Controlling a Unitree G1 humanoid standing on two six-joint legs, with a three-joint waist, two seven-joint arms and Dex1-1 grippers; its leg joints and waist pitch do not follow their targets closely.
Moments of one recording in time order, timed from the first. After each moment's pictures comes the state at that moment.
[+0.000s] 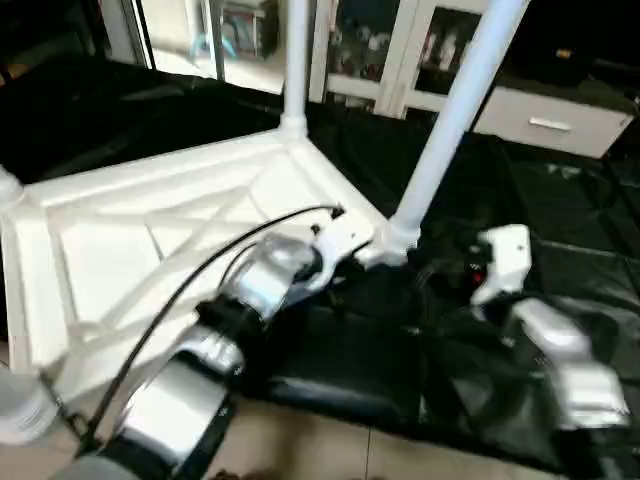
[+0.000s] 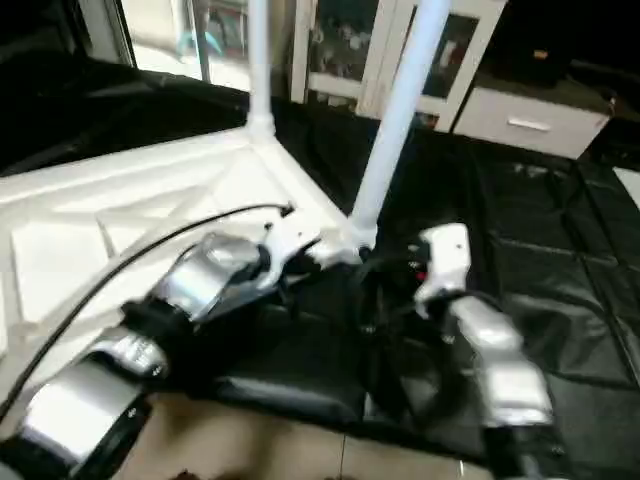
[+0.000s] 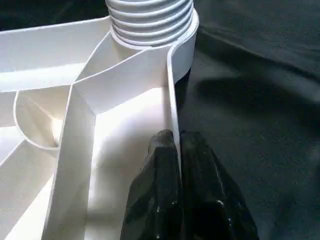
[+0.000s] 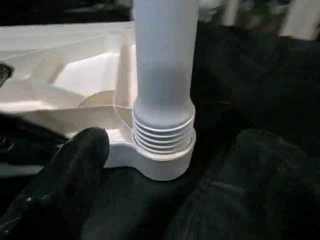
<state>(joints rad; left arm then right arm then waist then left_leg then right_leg) -0.80 0.10 -0.35 0.75 0.18 0.29 -0.80 -0.23 -0.38 -0.06 0.18 0.35 0.24 0.58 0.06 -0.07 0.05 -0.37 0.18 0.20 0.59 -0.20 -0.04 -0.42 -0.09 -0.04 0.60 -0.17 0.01</state>
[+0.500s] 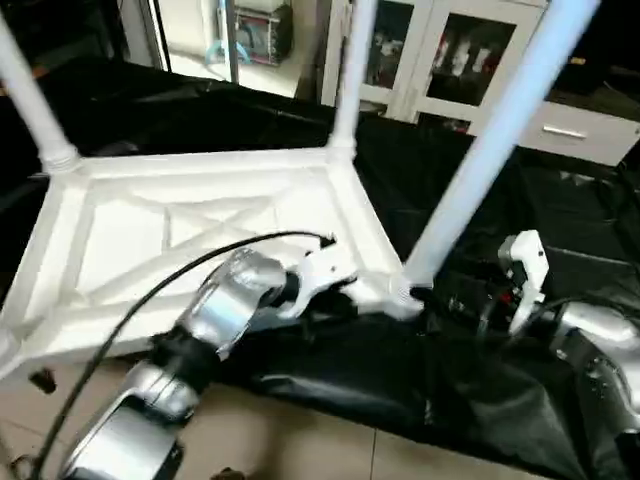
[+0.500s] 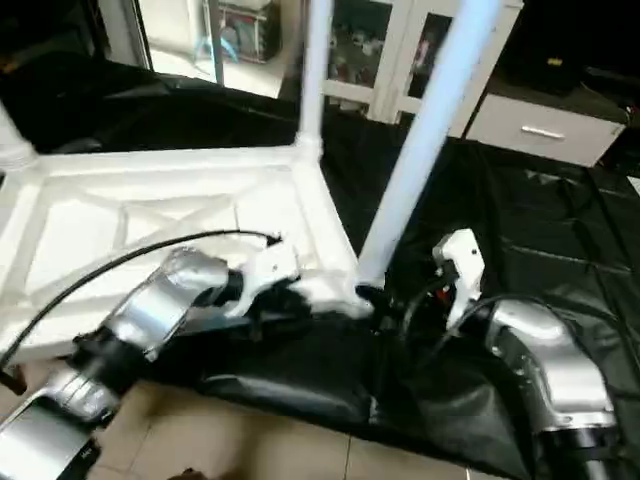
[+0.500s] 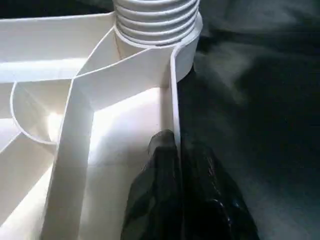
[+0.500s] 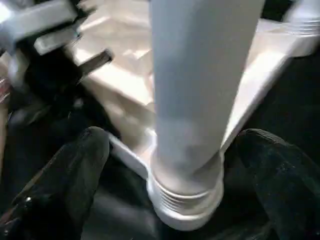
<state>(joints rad) -0.61 0.28 -0.42 0.39 0.11 0.32 -1.13 -0.20 -0.59 0.00 0.11 0.44 0.31 1.01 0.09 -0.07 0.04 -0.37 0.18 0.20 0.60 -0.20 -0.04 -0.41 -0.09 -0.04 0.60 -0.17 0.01</state>
